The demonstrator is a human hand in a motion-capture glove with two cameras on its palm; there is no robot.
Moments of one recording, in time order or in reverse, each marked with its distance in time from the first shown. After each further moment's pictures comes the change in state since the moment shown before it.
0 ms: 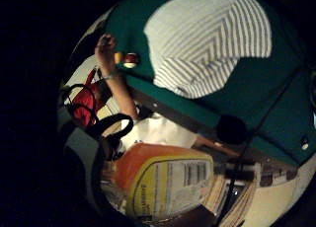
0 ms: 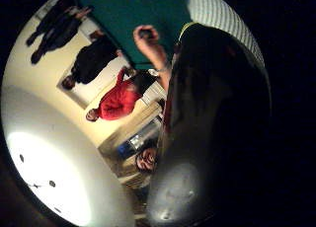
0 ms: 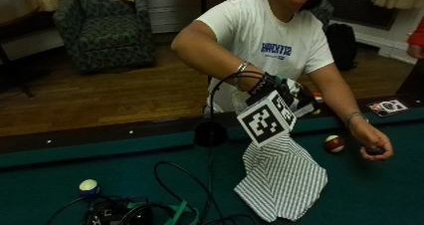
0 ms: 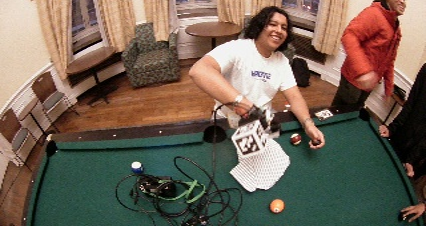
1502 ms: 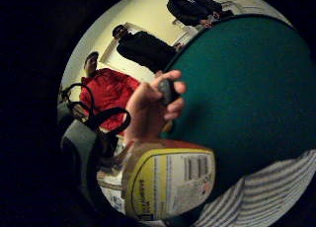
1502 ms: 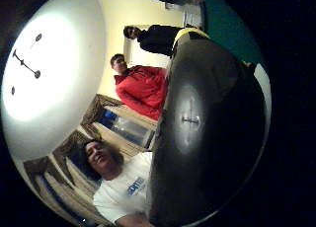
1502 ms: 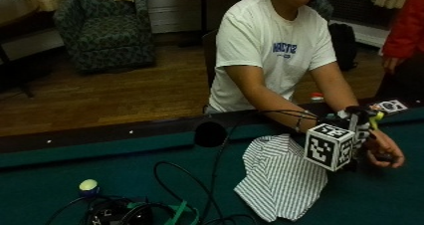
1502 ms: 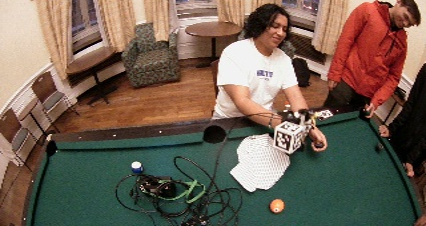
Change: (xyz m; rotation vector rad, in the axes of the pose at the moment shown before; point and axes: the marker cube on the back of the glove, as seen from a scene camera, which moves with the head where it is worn) arm -0.085 -0.181 0.120 0.443 -0.220 -0.895
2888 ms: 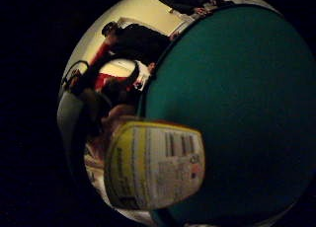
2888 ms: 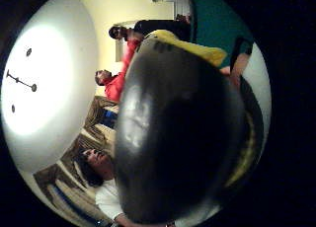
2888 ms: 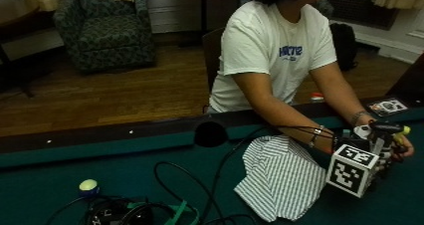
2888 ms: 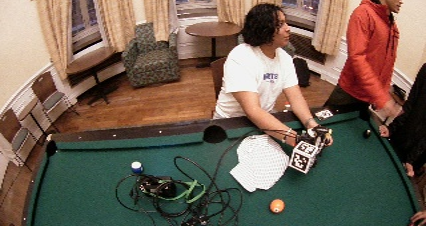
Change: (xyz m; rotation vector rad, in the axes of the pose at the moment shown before) arm 0.049 -0.045 0.020 -0.124 0.006 0.085
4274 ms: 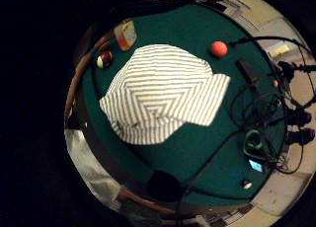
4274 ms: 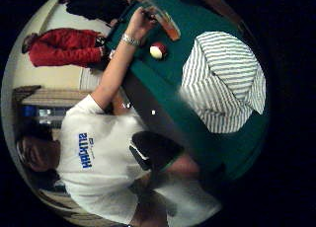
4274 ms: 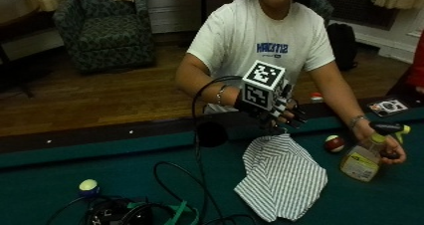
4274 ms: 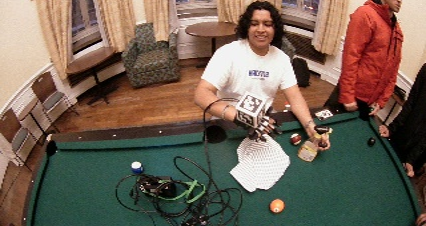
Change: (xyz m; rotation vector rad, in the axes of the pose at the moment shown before) arm -0.091 0.253 -0.143 -0.294 1.024 0.010
